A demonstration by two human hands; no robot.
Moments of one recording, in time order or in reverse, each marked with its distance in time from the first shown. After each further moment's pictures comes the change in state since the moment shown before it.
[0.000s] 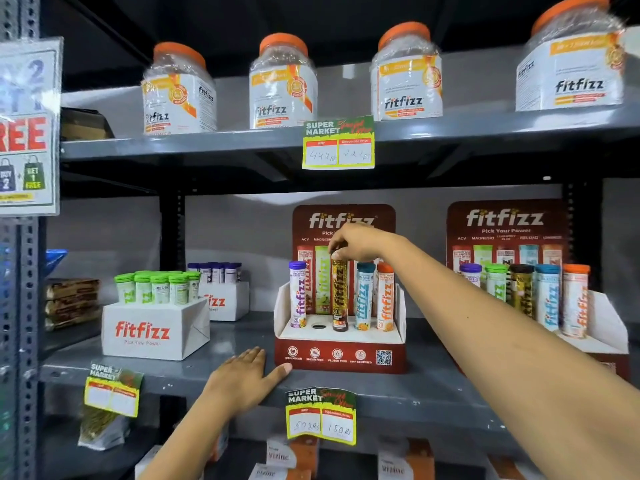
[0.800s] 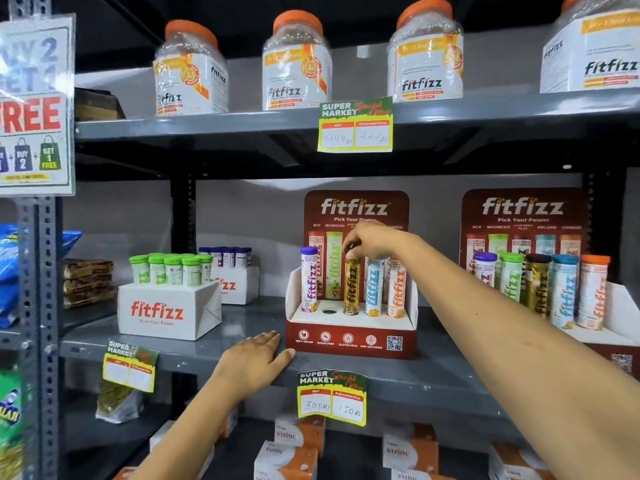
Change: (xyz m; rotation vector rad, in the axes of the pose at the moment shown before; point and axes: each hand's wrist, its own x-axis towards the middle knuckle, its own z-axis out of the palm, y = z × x) left_hand -0.006 -0.005 0.002 0.017 0.101 0.101; right_hand 0.004 0.007 0.019 -0.022 -0.071 0.092
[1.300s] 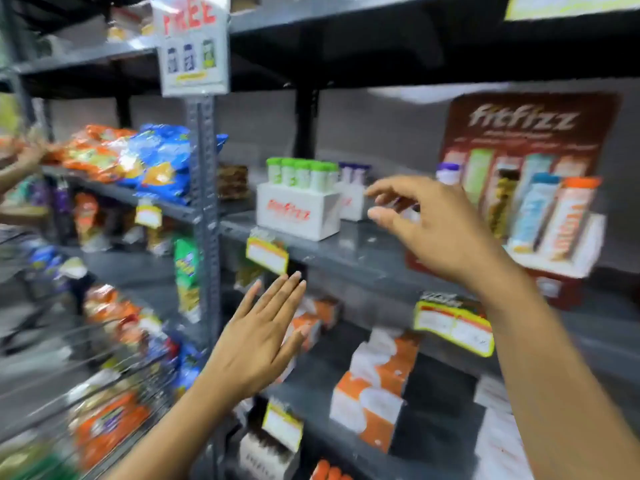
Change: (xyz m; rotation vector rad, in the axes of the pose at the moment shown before) left_hand -0.184 -0.071 0.023 0.044 0.382 -0.034; right_hand -0.115 -0.144 0.070 0.510 0.369 -0.448
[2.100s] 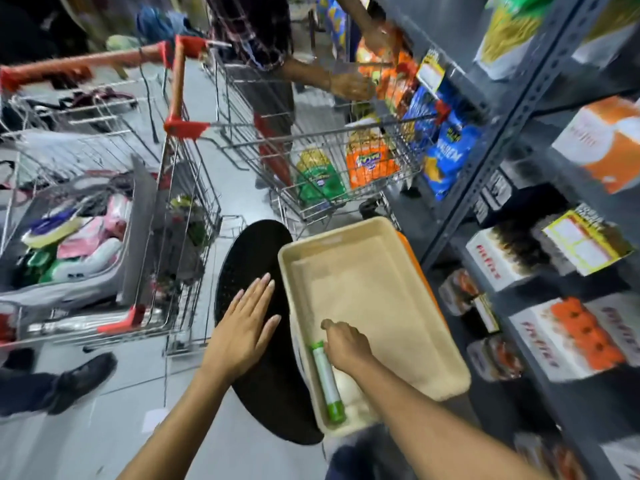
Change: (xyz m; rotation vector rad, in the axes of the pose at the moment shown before) left_hand -0.549 -0.030 0.001 0.132 -0.509 -1.036; right_hand -0.420 -0.203 0.494 0.185 -1.458 -0.078
